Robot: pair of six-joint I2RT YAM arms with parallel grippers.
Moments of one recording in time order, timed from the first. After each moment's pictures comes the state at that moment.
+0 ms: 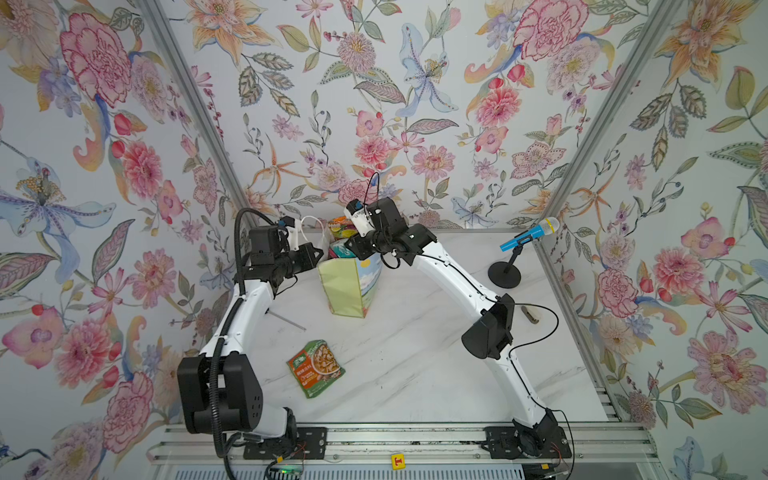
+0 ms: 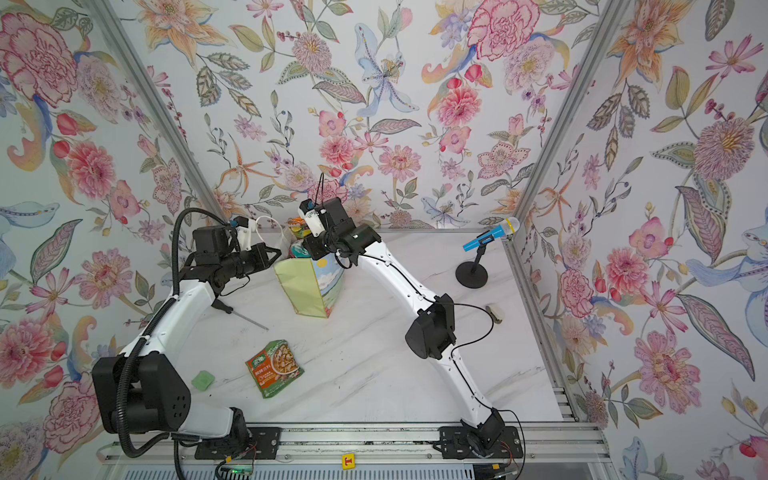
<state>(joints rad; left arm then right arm) 0.05 1.46 1.22 -0.35 0.57 -0.33 0.79 2.39 2.60 -0.79 -0.16 0.08</state>
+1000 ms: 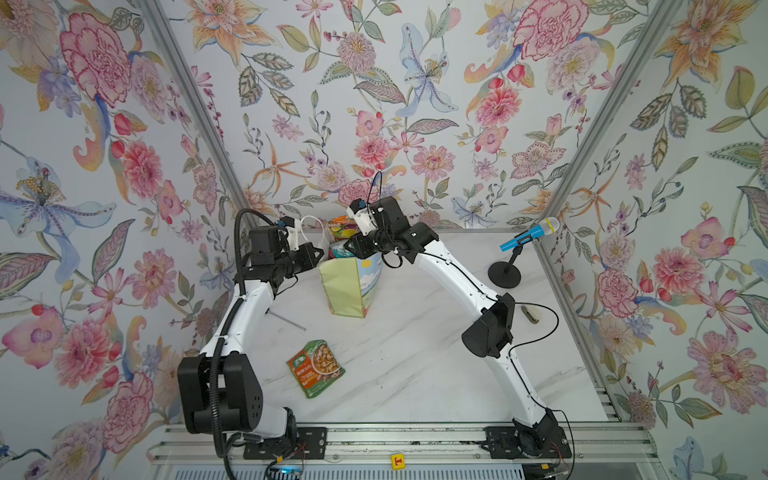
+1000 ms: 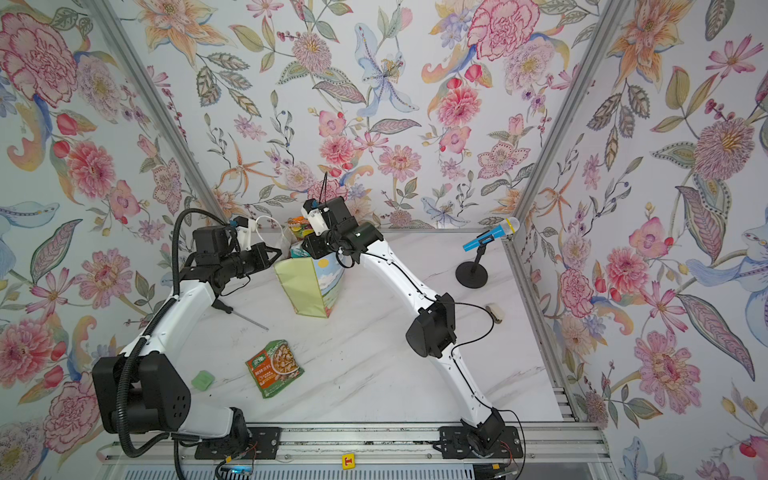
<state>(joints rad) 0.05 1.46 1.21 -0.33 0.58 -0.35 0.77 2.40 2.63 -0.83 -0.24 0.14</state>
